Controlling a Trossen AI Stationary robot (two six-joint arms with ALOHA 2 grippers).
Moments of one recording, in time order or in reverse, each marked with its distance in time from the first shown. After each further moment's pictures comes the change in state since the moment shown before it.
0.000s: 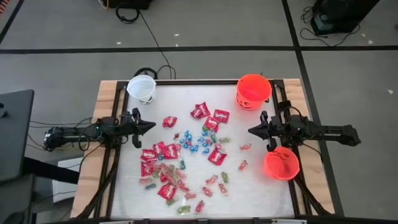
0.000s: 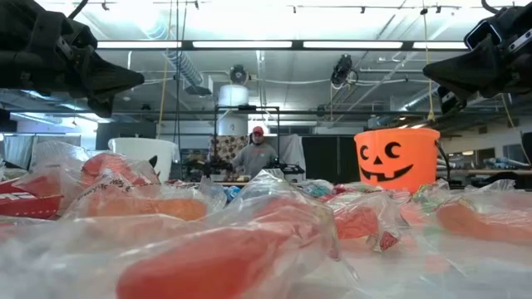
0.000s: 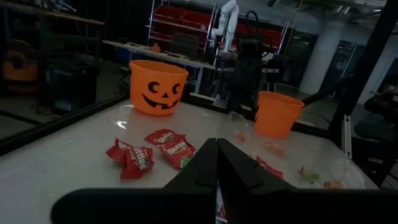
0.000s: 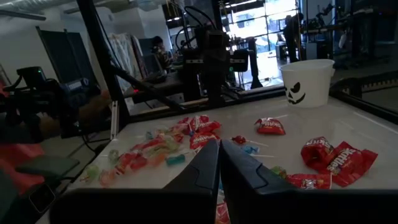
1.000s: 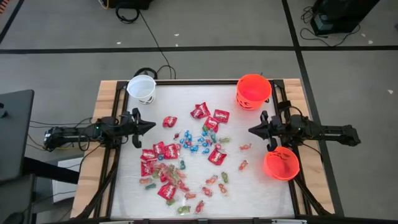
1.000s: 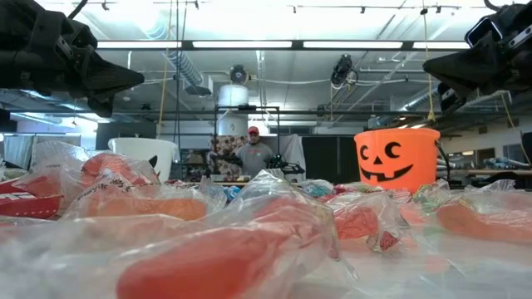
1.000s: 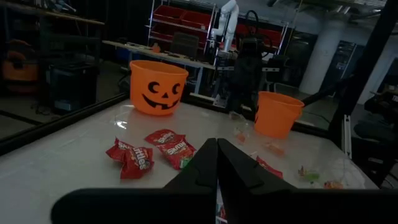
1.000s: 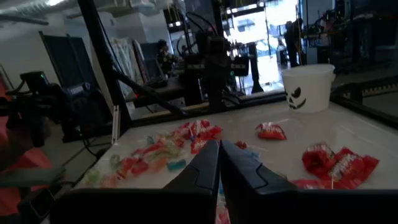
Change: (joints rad) left arm 0.000 0.000 0.000 0.017 0.000 0.000; right arm 0.000 0.000 0.000 0.033 0.000 0.010
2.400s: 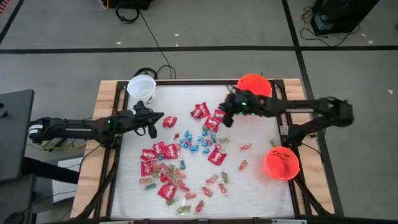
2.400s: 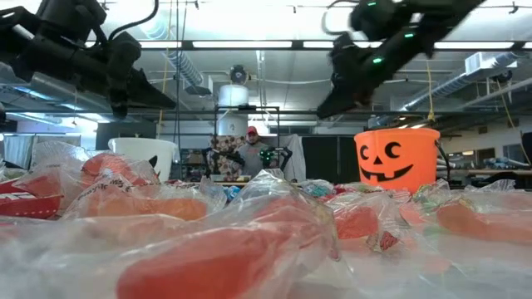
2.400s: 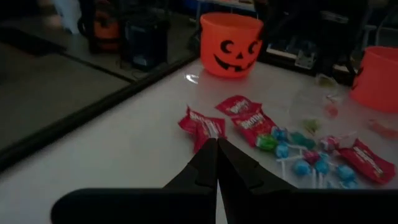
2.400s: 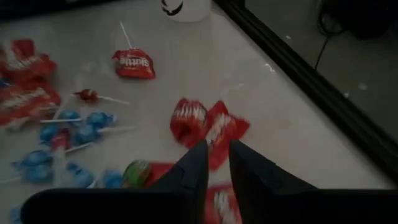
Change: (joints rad) left arm 0.111 0.631 0.197 0.129 -0.154 0.005; right arm -0.232 1.351 0.805 -0.121 0.209 -0.177
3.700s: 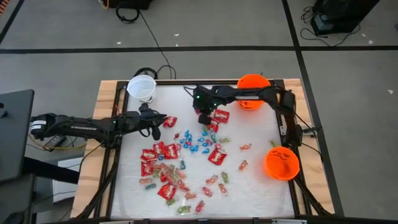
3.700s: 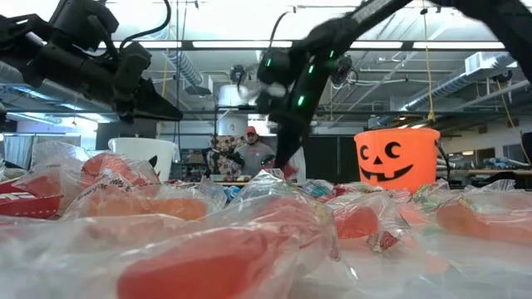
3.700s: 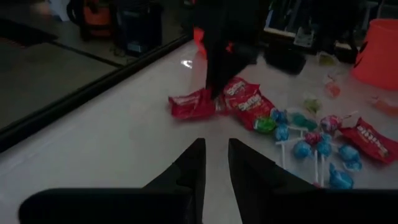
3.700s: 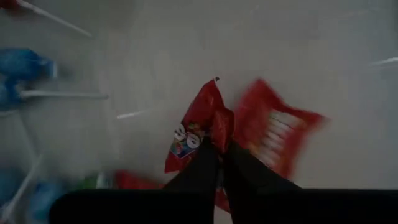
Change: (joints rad) left arm -0.002 0.158 0.002 0.106 0.017 0.021; right arm -0.042 0.657 0.739 -0.620 -0.090 -0.182
